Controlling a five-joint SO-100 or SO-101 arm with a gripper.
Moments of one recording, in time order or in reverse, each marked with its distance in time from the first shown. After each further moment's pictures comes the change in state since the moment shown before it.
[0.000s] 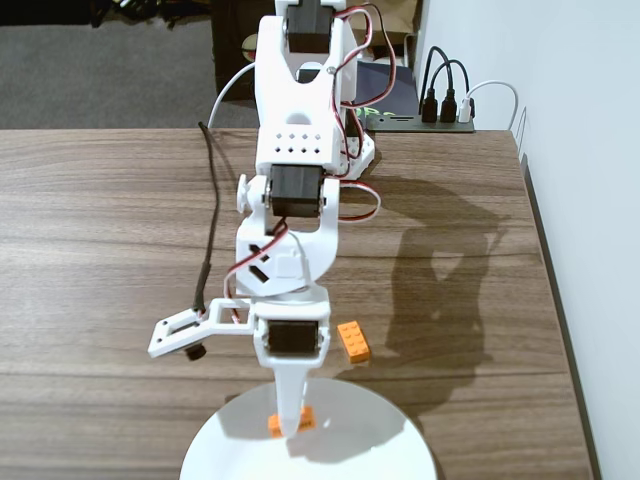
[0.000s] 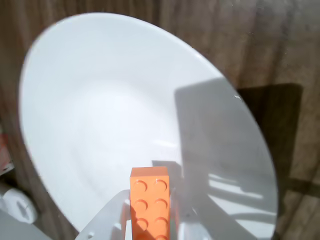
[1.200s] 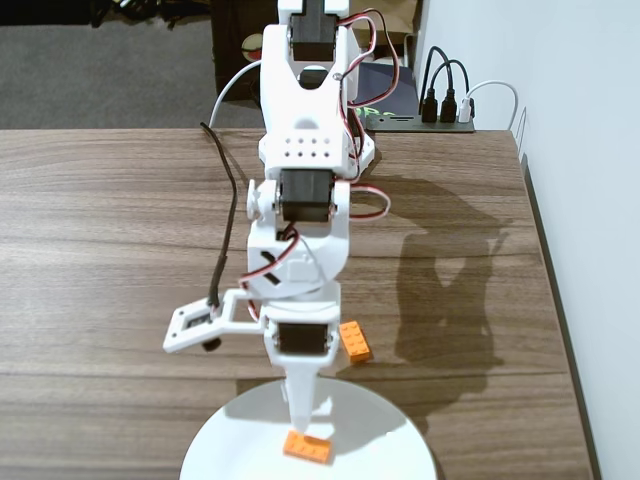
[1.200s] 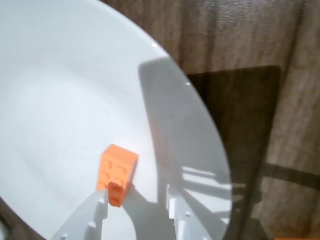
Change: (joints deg) arm -1.6 -1.6 -4.0 10.7 4.8
